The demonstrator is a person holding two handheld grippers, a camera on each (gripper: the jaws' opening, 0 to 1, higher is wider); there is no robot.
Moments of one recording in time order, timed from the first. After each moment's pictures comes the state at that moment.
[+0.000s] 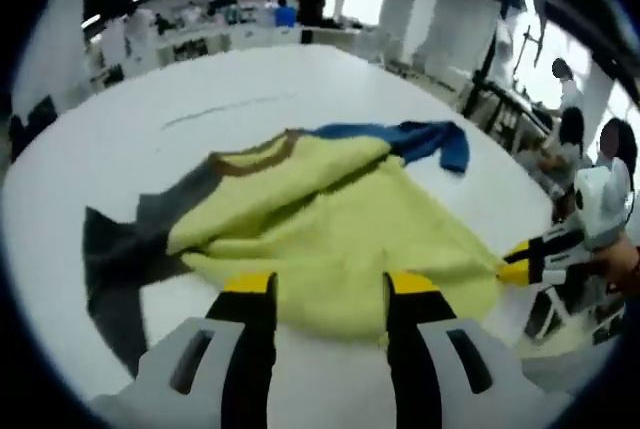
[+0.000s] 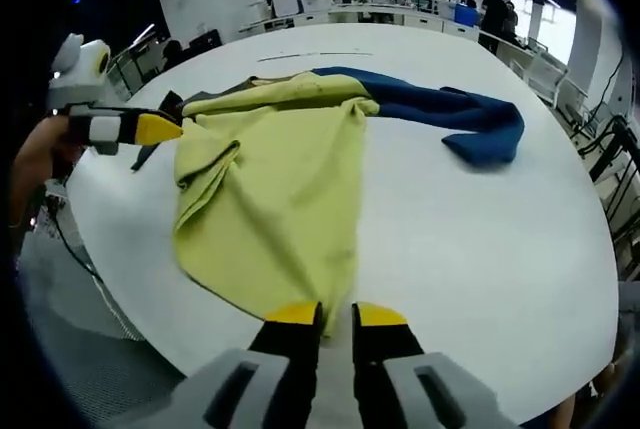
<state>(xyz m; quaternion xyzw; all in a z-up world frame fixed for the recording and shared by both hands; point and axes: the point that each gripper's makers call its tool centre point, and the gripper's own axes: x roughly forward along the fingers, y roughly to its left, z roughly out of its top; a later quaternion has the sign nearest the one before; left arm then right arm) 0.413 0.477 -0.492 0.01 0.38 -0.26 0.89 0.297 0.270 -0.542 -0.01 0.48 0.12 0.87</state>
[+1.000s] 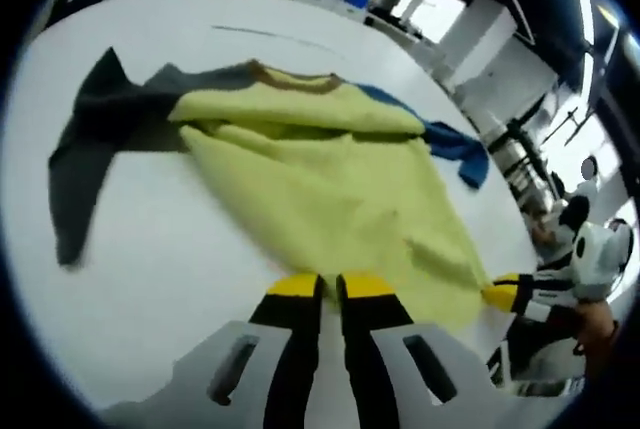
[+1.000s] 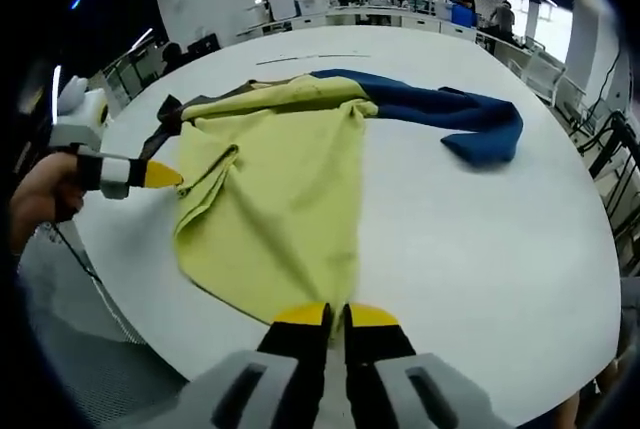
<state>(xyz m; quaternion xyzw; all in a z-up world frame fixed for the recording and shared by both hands) 0.381 0.477 -0.532 -0.14 0.45 -0.20 0.86 0.298 0.272 -0.543 0.00 0.48 0.12 0.87</state>
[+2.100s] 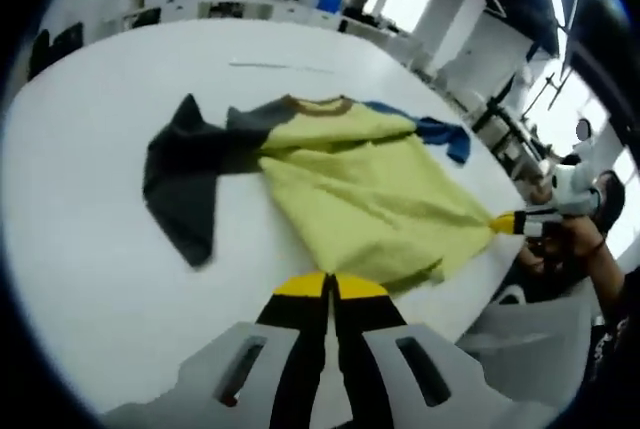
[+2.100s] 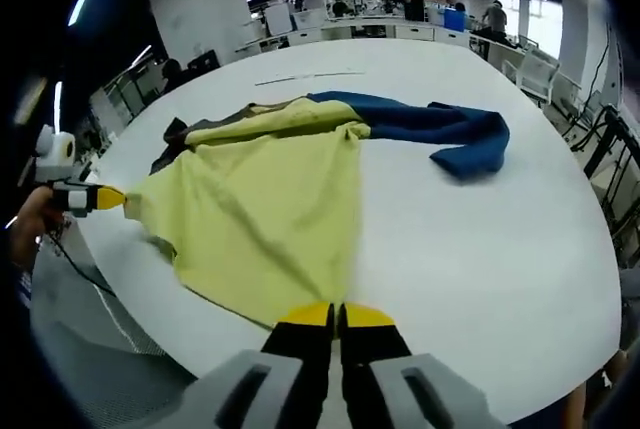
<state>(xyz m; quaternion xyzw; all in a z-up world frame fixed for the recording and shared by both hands) 0.339 0.583 -0.483 -0.06 0.43 -0.25 0.87 0.298 0.268 -0.517 0.02 0.45 0.12 0.88</state>
